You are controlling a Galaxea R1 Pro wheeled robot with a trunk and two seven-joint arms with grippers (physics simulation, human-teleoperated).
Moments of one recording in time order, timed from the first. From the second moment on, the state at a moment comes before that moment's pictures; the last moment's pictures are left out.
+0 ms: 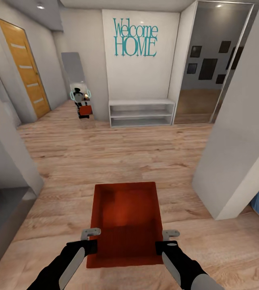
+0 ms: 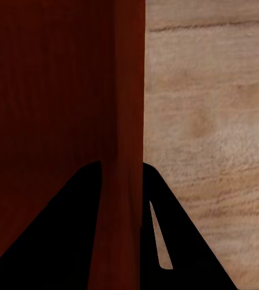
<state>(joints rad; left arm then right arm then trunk) -0.41 0.05 -0.34 -0.89 0.54 0.54 0.31 -0.55 0.08 0.33 -0.46 -0.28 0.28 -0.29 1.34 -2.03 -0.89</state>
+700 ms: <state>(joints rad) -0.41 0.05 -0.34 -0.89 0.54 0.54 0.31 -0.55 0.08 0.33 -0.46 -0.28 0.28 -0.29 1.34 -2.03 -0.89</state>
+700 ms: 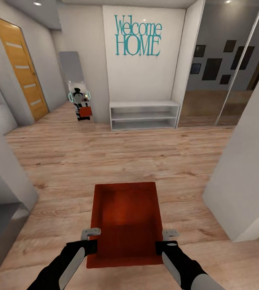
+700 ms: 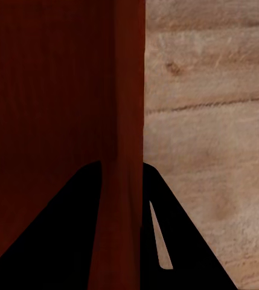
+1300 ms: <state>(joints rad) -0.41 0.05 -0.34 -0.89 0.54 0.54 0.31 -0.55 0.08 0.33 -0.46 -0.28 0.28 -0.29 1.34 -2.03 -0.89</state>
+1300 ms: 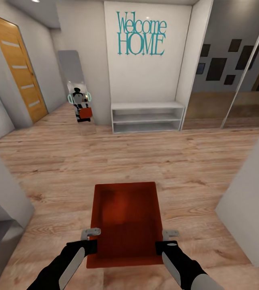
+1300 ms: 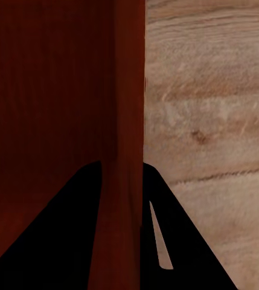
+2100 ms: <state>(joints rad) -0.41 0.05 -0.34 -0.89 0.54 0.54 0.31 -0.55 0.08 0.33 -0.46 -0.28 0.28 -0.29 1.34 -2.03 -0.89</state>
